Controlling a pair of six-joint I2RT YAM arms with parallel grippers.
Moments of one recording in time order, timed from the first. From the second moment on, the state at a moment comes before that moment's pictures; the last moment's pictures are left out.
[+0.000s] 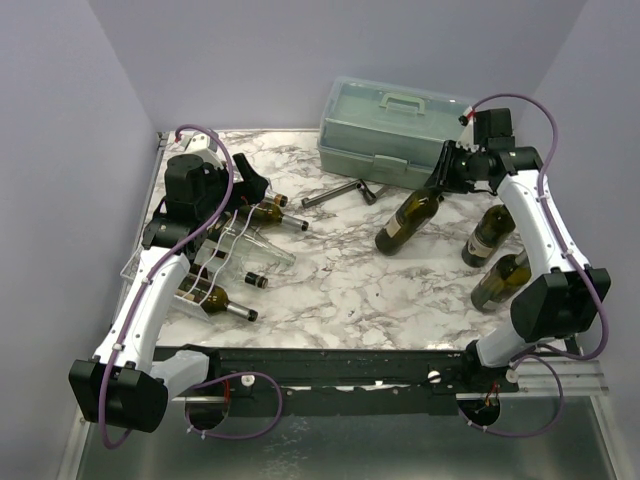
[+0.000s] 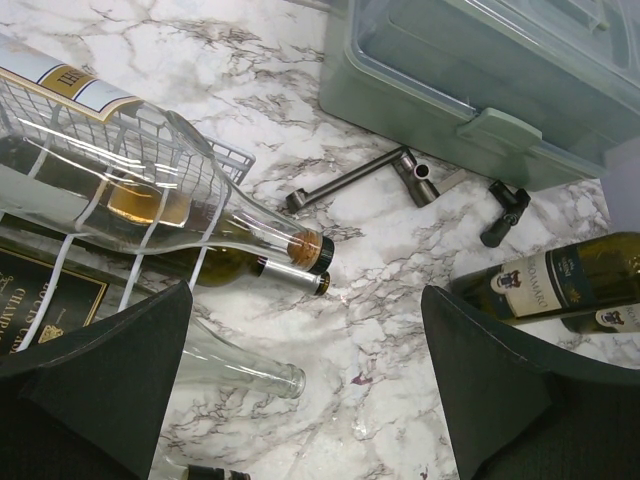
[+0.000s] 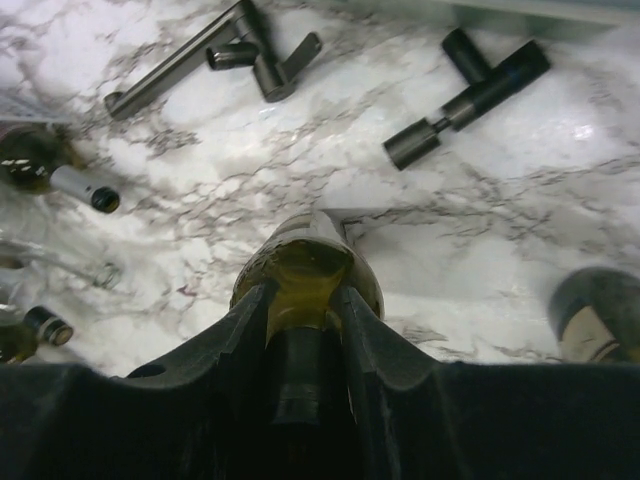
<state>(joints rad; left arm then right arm) -0.17 1.11 1.09 -0.34 0.17 -0.42 0.09 1.58 1.61 -0.89 -0.20 0.27</state>
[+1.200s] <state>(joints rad) -0.17 1.08 1.09 -0.34 0.17 -0.42 0.33 1.36 0.80 0.06 -0.69 1.20</state>
